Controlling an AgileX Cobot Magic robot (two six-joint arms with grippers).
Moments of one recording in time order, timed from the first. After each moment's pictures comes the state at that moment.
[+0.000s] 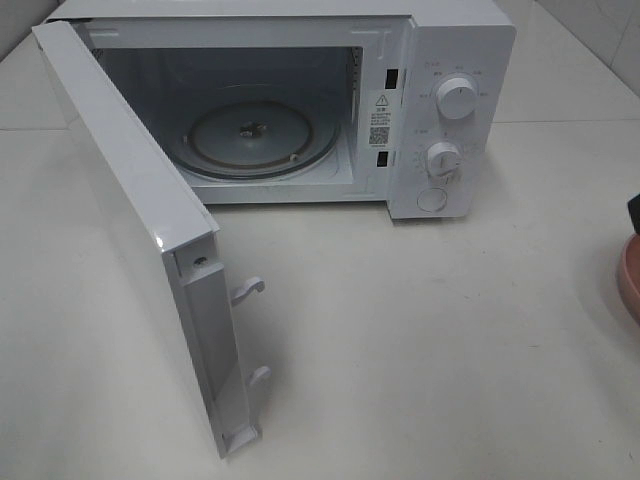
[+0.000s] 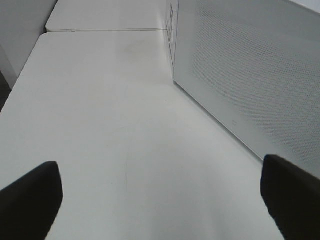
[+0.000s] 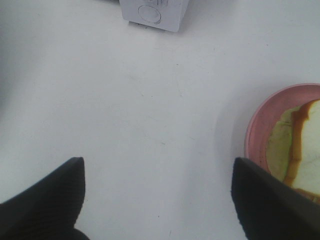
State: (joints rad) left arm 0.04 0.00 -0.50 -0.14 1.04 0.10; right arm 0.22 0.83 -0.74 0.01 0.82 -0.03
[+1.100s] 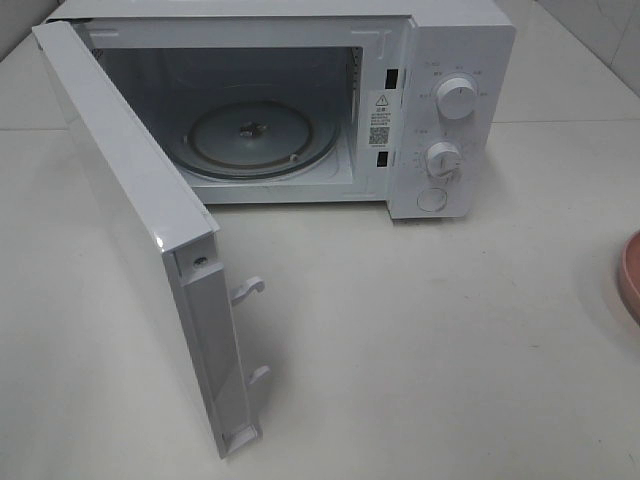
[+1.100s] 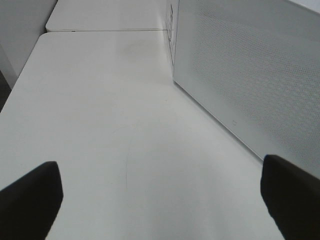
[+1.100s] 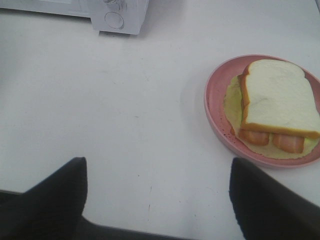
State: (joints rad) left arm 0.04 0.00 -0.50 -0.14 1.04 0.10; right arm 0.15 0.11 -0.53 -0.05 1.08 0.03
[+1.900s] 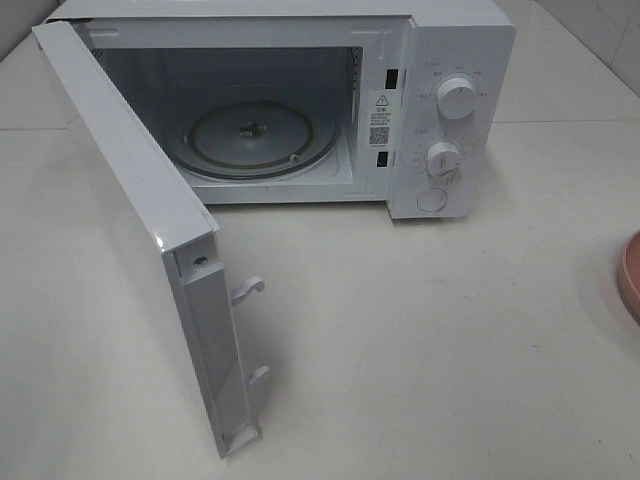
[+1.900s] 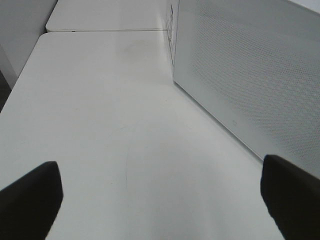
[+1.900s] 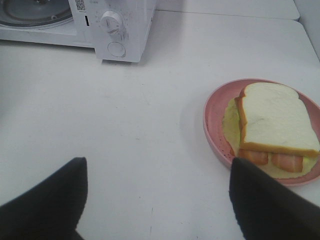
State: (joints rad) left arm 0.04 0.00 -0.50 -0.14 1.04 0.10; right arm 0.15 0.00 -0.50 -0.05 1.05 0.05
